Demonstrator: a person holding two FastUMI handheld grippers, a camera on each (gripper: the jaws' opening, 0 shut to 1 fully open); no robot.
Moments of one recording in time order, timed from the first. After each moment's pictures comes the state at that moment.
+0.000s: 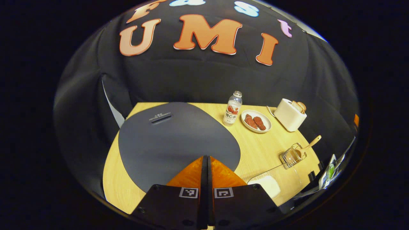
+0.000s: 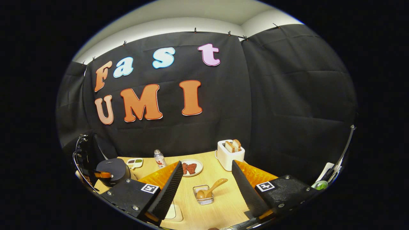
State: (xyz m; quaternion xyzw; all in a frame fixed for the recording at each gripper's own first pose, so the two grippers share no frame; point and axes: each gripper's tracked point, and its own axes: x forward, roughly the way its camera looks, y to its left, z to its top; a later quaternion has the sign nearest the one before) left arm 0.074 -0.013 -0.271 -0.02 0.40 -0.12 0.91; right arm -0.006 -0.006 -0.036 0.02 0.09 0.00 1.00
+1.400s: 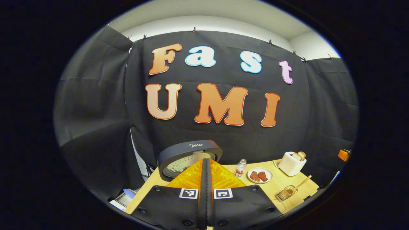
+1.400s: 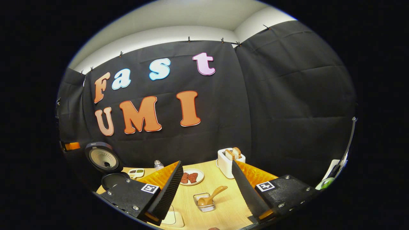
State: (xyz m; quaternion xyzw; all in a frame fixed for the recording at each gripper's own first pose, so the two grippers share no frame) left arm 0.059 0.023 -0.020 0.02 0.10 -0.03 0.99; right arm 0.010 -0.029 -0.032 0.05 0.03 0.00 1.00
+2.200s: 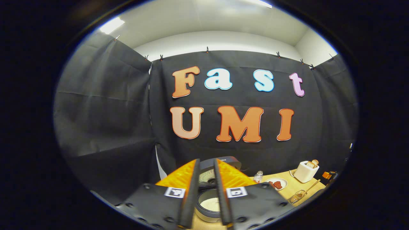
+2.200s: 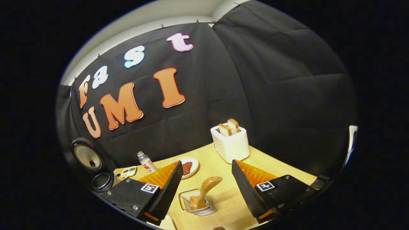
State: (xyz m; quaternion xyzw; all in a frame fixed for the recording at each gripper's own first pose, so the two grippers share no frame) left arm -0.007 0.066 0.043 0.03 0.01 0.05 1.00; right arm 0.110 -0.061 -0.188 0.15 0.10 -0.02 0.98
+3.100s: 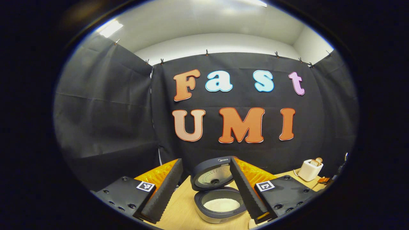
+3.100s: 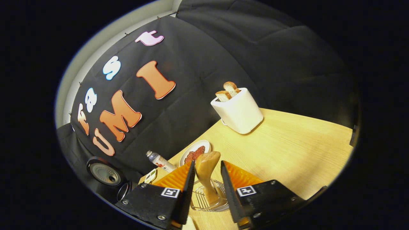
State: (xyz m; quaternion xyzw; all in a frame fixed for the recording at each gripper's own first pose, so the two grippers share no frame) left arm -0.005 0.065 0.037 0.06 0.00 0.06 1.00; right arm 0.128 -0.027 -0.253 0.31 0.17 0.04 0.94
